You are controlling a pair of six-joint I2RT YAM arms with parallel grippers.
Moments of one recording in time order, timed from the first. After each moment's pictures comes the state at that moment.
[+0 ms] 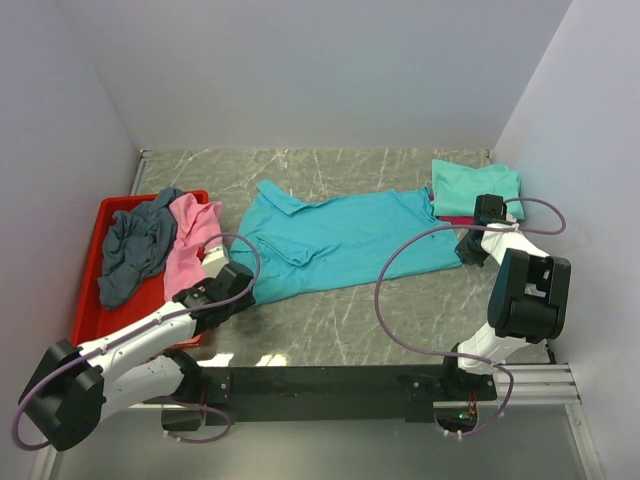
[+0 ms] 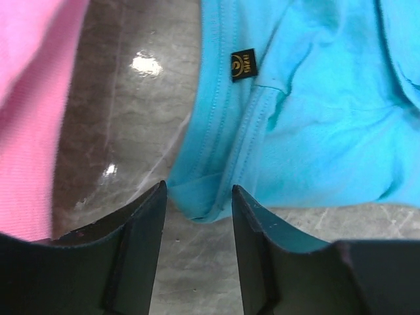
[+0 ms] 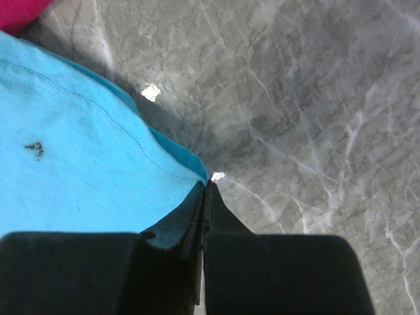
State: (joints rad) left arm -0.66 1.00 0.45 -0.40 -0.45 -0.96; right arm -0.24 1.61 0.93 -0.44 0.19 0.50
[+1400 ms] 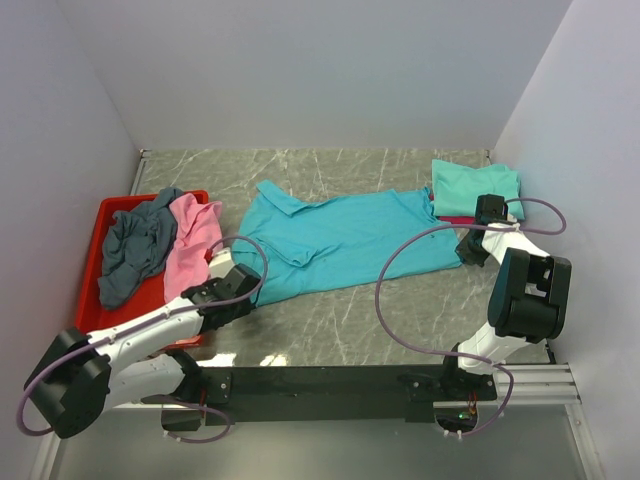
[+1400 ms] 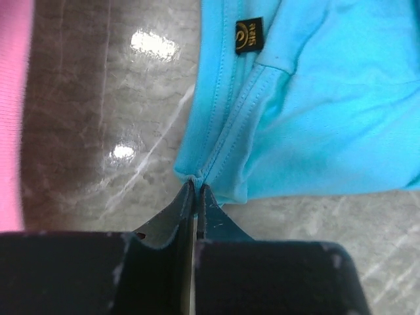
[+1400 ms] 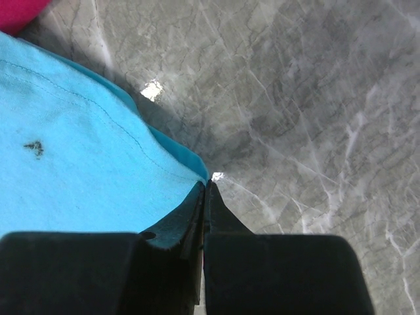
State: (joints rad) left arm -0.71 1.07 0.46 -0.44 -0.45 -0.98; right arm -0.25 1.61 0.93 -0.45 0.17 0.49
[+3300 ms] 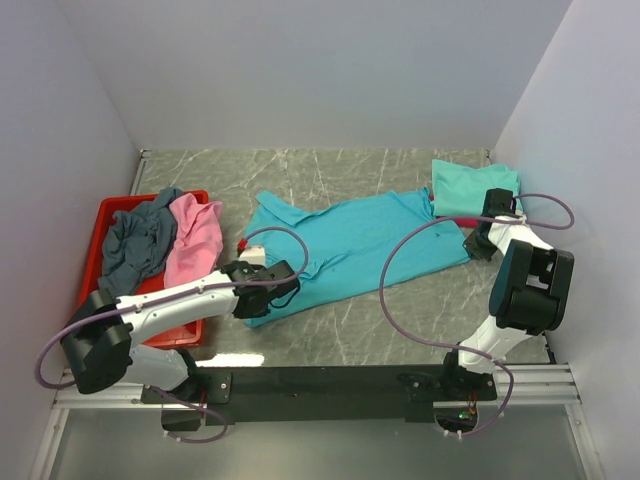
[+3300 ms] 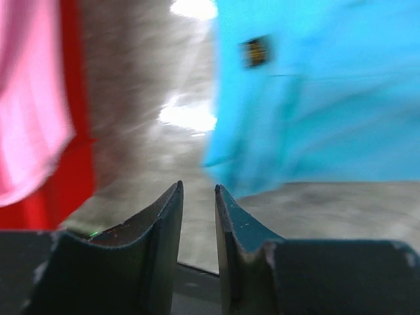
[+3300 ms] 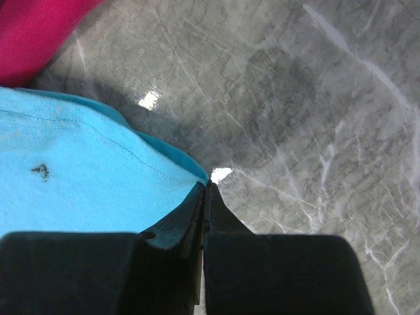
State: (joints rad) left arm -0.95 1.33 0.86 -1.03 -0.57 -1.09; right arm -0.30 1.67 1.02 -0.47 0.19 0.48
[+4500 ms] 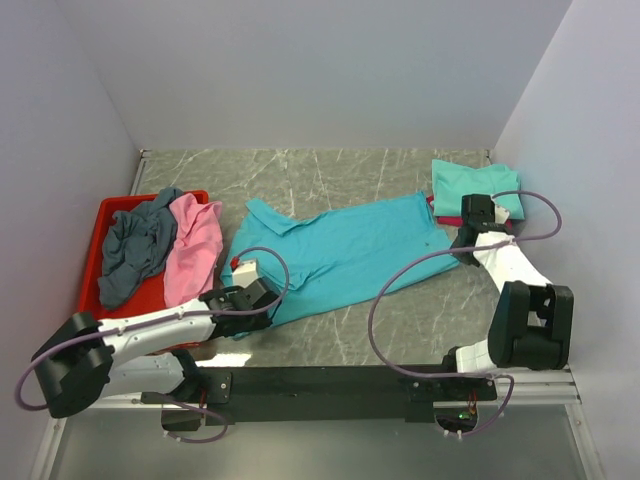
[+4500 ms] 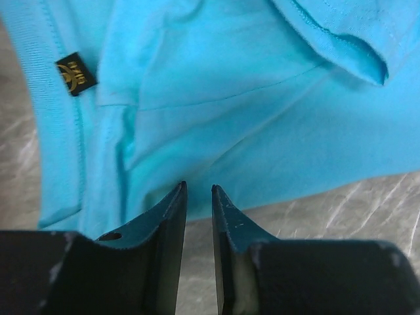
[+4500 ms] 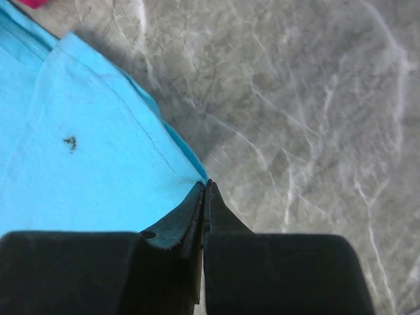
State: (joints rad) left arm -0.93 1.16 0.51 -0.46 -0.40 -1.05; right arm -0.11 1.43 0.89 -0.53 0.31 0.49
